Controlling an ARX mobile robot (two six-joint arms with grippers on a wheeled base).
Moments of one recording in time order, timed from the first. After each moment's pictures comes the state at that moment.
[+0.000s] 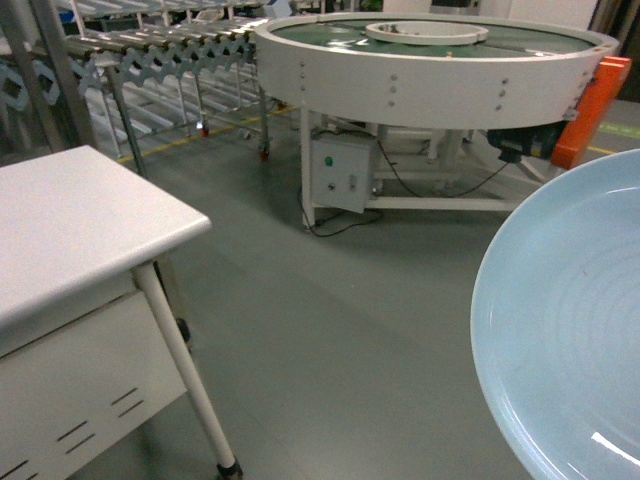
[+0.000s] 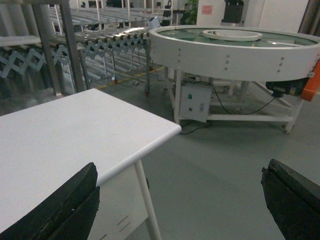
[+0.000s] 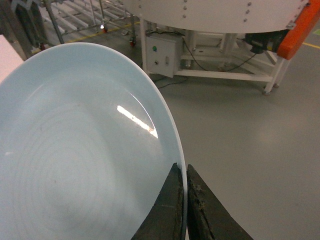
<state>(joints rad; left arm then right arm) -0.01 0.01 0.01 -0.01 -0.04 -0.02 0.01 0.74 0.17 0.35 -0.13 -0.02</state>
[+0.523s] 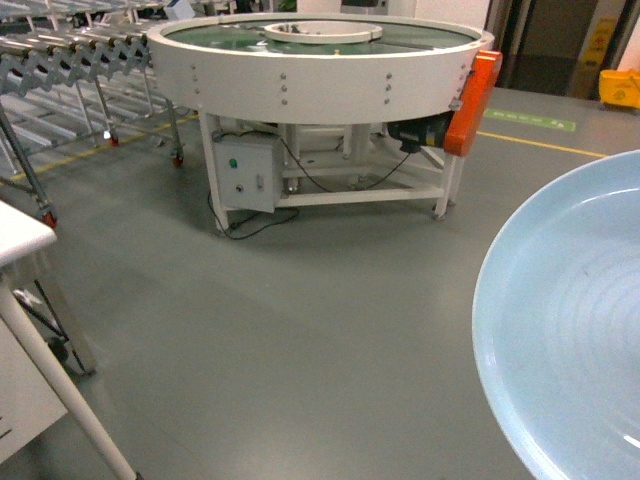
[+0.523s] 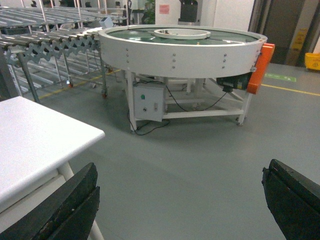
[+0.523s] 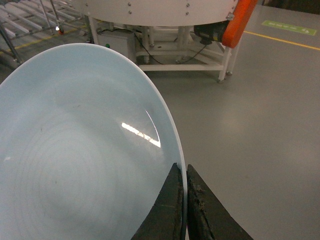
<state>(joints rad) -0.01 0.01 0.01 -0.01 -0.03 -0.02 0.01 0.74 0.17 0.35 -0.12 -0.02</state>
